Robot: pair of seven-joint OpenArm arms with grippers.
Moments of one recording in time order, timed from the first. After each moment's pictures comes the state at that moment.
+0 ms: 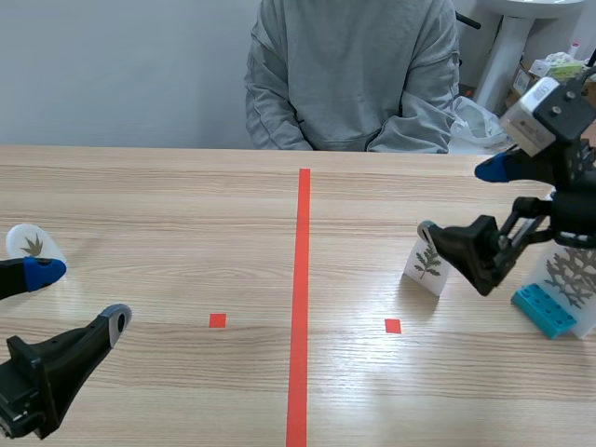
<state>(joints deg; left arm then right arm) 39.3 -23.7 -13.0 103.4 -14.0 -36.7 -11.4 -8.4 31.2 3.8 94.2 12.0 44.6 -9.2</state>
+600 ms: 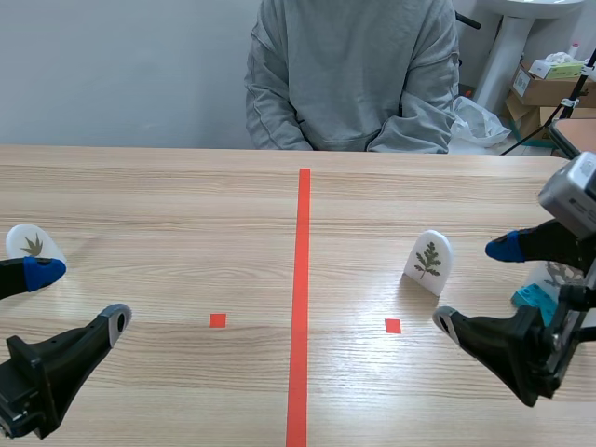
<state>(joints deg) 39.3 -23.7 -13.0 103.4 -14.0 -36.7 -11.4 -25.8 35.4 7.4 100.8 22.4 45.3 -9.4</state>
